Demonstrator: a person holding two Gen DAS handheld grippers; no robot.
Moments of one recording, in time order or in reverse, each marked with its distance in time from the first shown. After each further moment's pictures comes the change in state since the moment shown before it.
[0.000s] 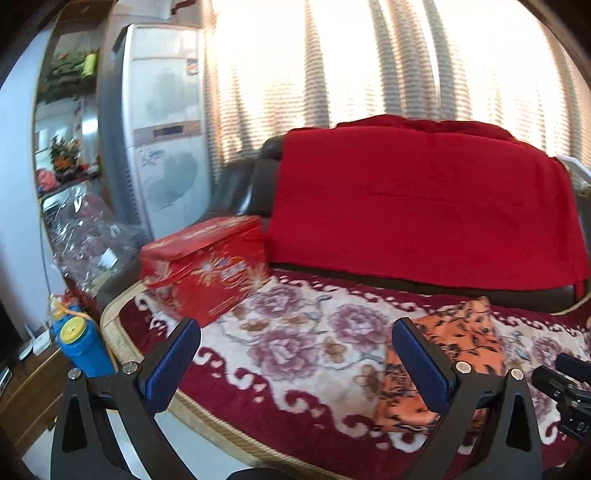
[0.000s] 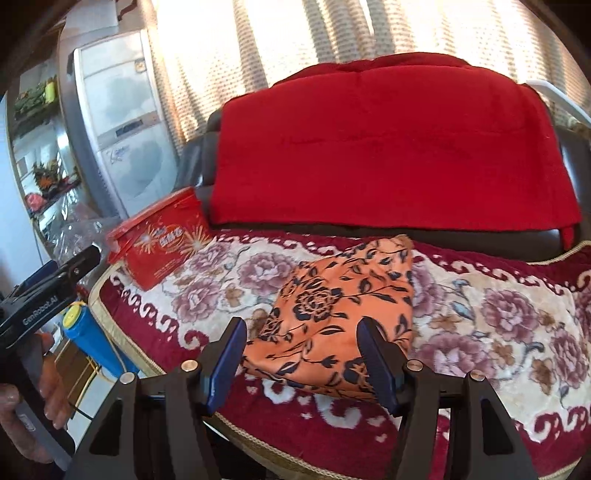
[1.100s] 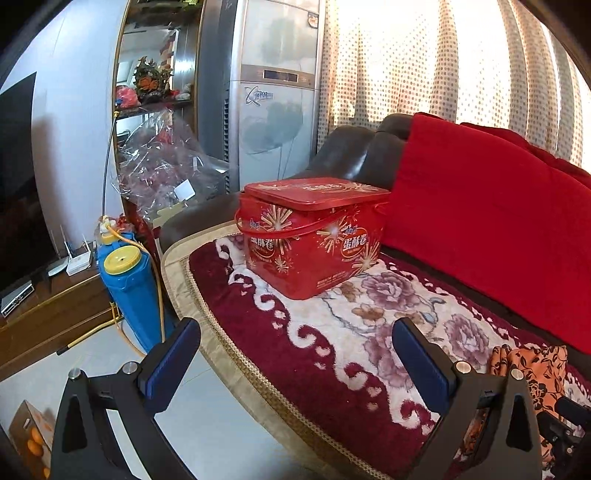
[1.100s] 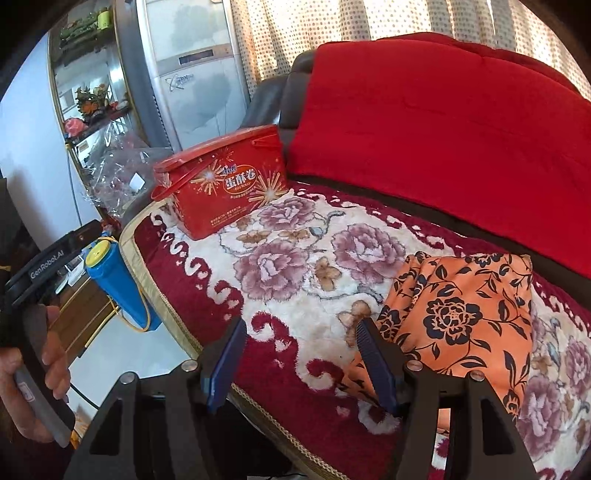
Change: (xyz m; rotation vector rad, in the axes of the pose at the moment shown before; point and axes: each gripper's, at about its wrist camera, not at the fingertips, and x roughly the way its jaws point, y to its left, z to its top) left arm 0.065 0.159 -0.029 -0.266 0.103 0.219; right arm 0.103 0.132 0.007 -0.205 0.159 0.155
